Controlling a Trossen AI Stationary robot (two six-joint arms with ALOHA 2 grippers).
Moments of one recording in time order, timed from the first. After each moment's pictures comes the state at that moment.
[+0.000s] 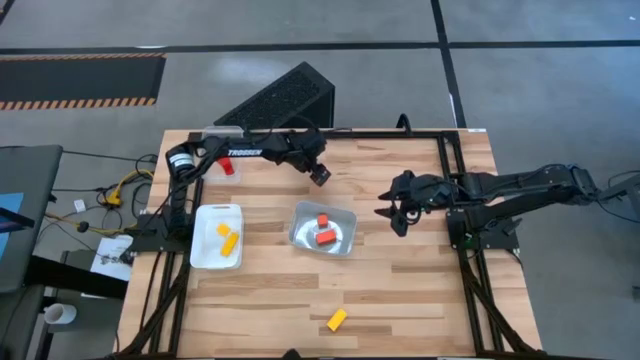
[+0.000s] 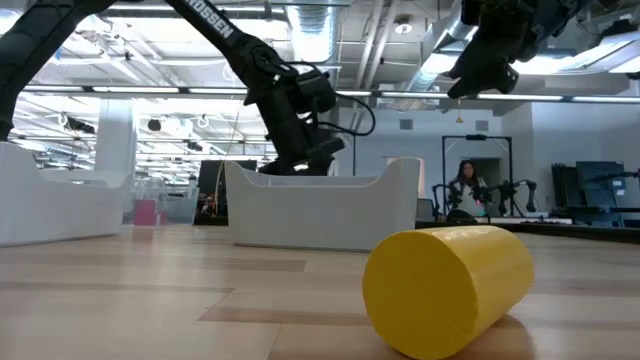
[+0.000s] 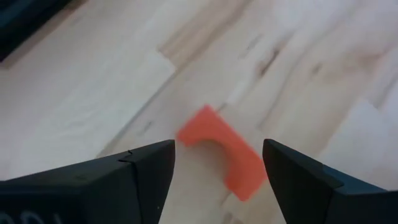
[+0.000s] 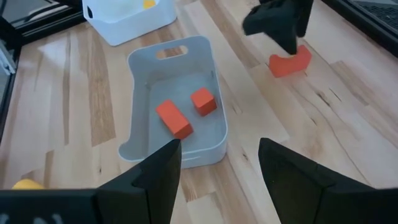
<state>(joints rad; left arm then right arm) 0.45 2.00 1.43 -0.49 0.00 -0.29 0.05 0.96 0.76 -0.43 0.19 0.38</state>
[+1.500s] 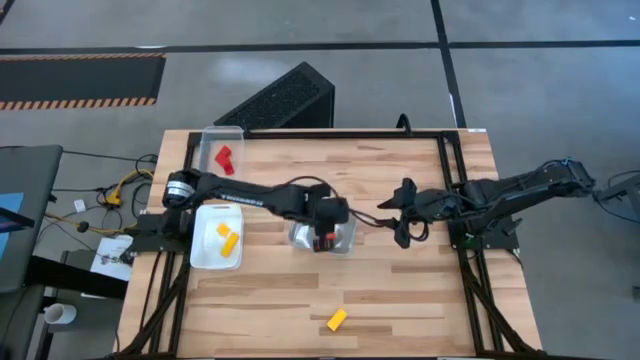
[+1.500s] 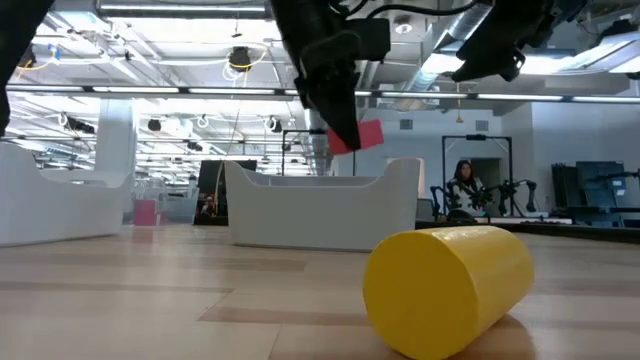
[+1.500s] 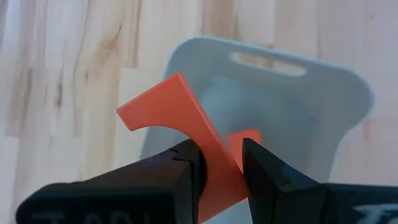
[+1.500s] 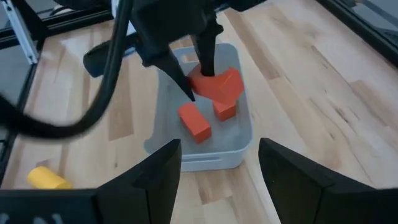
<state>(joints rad) -0.04 1.97 1.66 -0.81 -0.19 -0.05 0.20 0.96 0.76 -0.40 0.29 0.38</state>
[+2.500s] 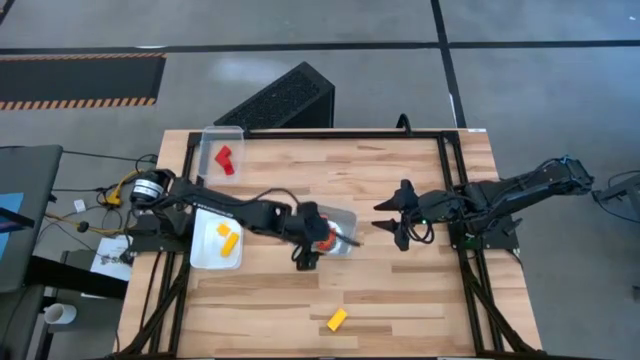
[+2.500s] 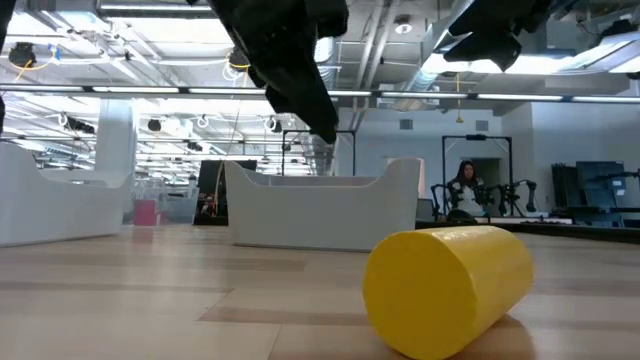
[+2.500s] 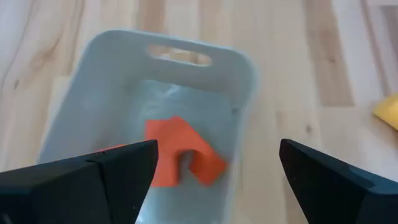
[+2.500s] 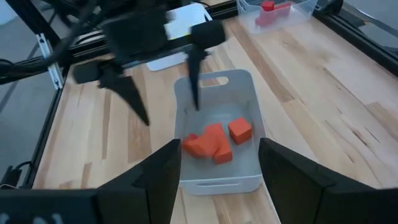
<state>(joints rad) -0.15 1.74 1.26 -0.42 -0.10 -0.12 0.24 0.96 0.76 -0.30 0.32 0.39</state>
